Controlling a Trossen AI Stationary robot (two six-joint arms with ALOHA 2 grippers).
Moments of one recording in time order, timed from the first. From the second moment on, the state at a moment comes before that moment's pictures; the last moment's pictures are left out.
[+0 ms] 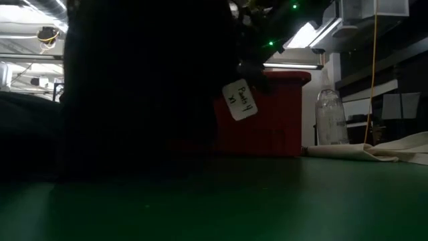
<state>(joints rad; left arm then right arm) -0.42 1.75 1.93 -1.57 -0.35 -1.25 -0.06 1.74 1.14 -0.09 0.42 -0.60</state>
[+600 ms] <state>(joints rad) -0.45 1.74 1.93 -1.57 -0.35 -1.24 -0.11 1.81 1.08 -0.05 0.27 -0.45</state>
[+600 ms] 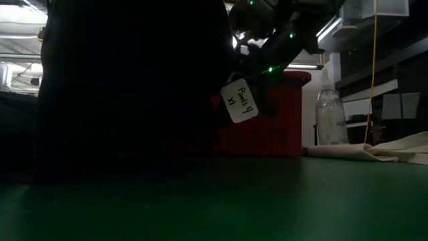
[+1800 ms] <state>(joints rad) -0.42 1.81 1.93 -1.39 -0.36 -1.07 -0.12 1.63 1.07 -0.51 0.32 -0.42</state>
